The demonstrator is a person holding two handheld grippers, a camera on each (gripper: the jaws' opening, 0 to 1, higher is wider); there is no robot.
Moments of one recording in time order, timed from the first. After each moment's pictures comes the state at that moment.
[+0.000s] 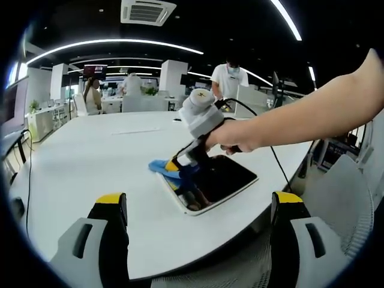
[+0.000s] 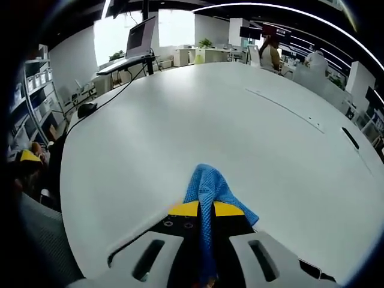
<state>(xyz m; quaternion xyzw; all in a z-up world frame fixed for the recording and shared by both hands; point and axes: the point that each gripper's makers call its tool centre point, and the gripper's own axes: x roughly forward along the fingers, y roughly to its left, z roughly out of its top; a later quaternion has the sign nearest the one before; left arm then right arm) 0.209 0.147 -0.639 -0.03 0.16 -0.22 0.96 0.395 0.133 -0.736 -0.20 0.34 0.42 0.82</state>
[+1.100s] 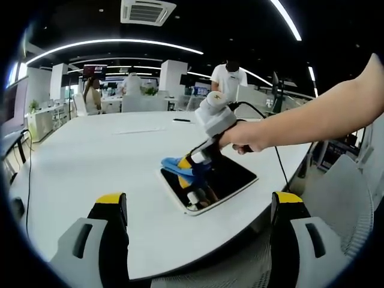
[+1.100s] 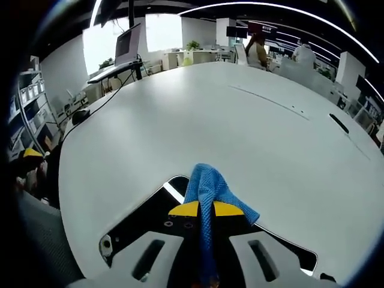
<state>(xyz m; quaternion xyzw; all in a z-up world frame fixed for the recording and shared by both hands) 0.208 0.146 -0.638 -0.03 0.16 -0.22 0.96 0.398 0.099 -0.736 -0.17 0.35 0.39 0.84</state>
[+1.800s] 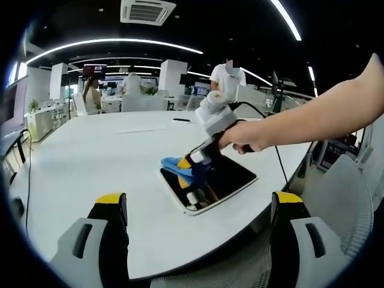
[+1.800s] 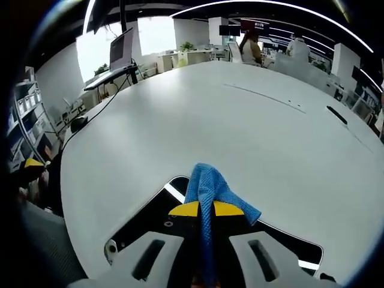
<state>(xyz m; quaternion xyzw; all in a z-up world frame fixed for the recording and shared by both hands) 0.208 0.146 -0.639 -0.03 0.16 -0.22 0.96 0.399 0.099 -0.736 -0.14 0.36 0.38 0.84</state>
